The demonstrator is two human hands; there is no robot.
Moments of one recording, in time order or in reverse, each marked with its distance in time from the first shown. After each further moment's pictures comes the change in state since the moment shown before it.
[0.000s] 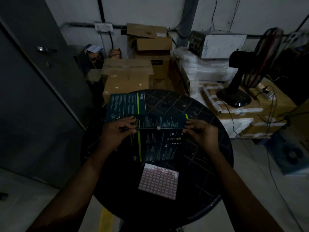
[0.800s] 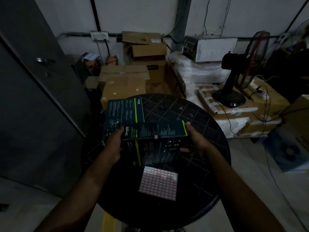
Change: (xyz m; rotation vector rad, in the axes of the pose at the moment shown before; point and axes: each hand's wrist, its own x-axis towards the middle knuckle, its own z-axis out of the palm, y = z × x) left_hand -0.010 0.032 0.020 -0.416 0.272 -0.832; right_hand 0.001 -0.031 -0.002 0.651 -0.393 1.034
